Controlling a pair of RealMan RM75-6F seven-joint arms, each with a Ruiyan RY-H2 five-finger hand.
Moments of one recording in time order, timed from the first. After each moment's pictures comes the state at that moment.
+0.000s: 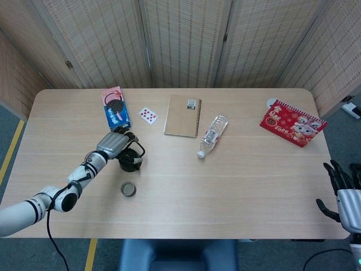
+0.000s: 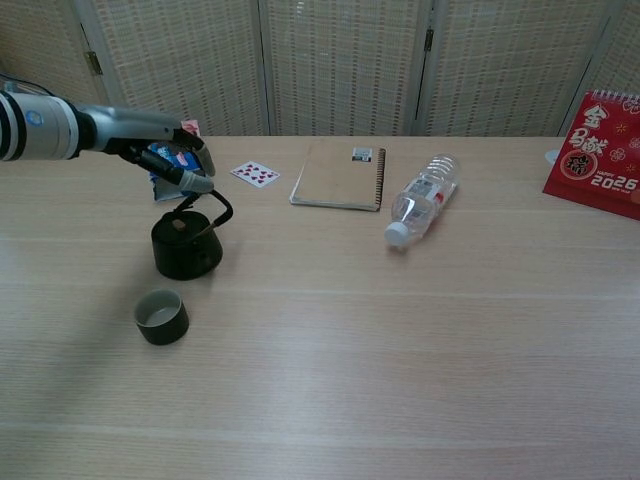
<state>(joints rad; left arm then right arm) -0.98 -1.39 -0.18 -1.26 0.99 0.50 0.20 0.01 -1.03 0.05 -1.69 -1.50 1.53 -0.08</state>
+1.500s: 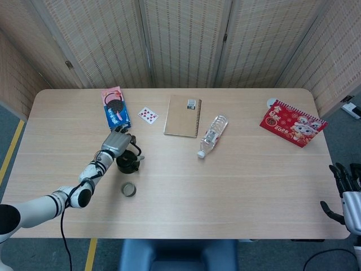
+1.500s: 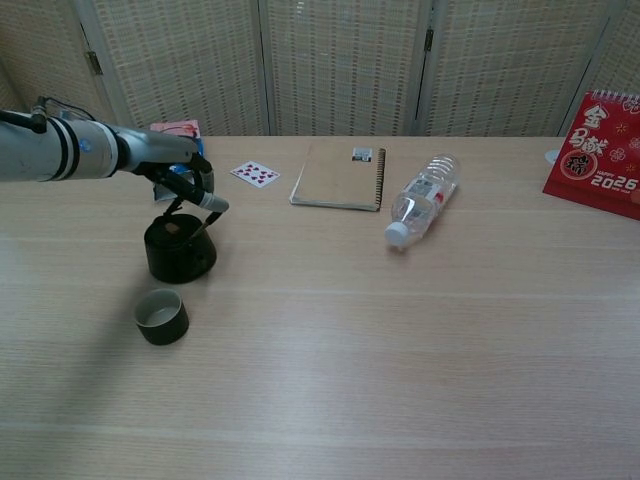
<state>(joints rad) -1.10 -1.50 -0.04 -1.16 0.71 0.59 0.37 -0.01 -1.03 0.05 -1.67 -1.48 1.53 -0.05</state>
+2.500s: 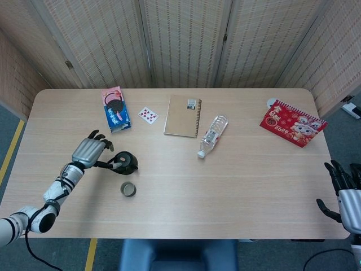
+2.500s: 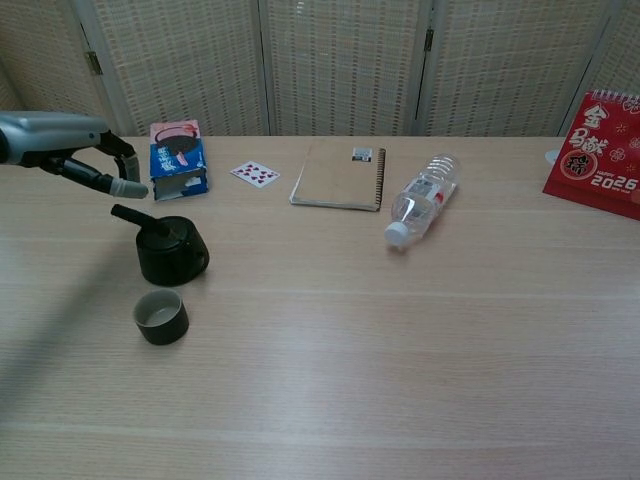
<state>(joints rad) -0.84 -1.29 -0.04 -1.39 1.07 0.80 0.16 0.00 -1.02 0.05 -1.70 -1.51 1.54 -0.06</state>
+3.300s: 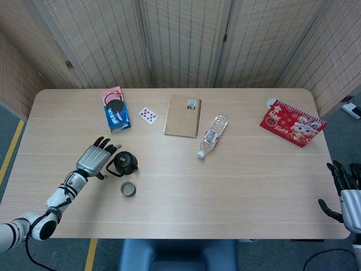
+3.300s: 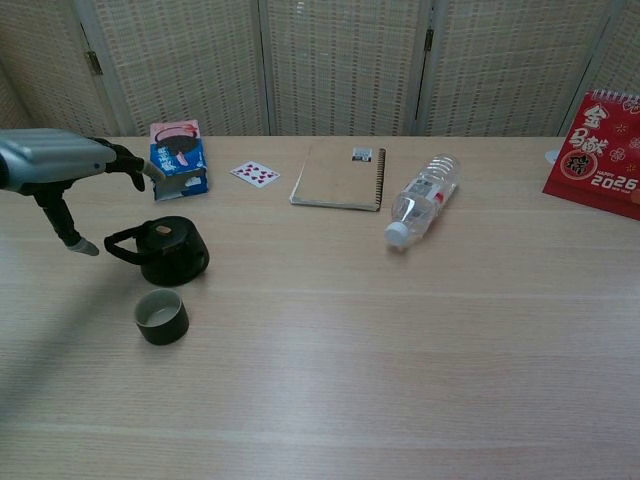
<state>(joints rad) -0.82 -1.31 -0.01 -1.42 1.10 0.81 0.36 0.00 -1.03 0.05 -1.68 -1.49 1.53 -0.04</state>
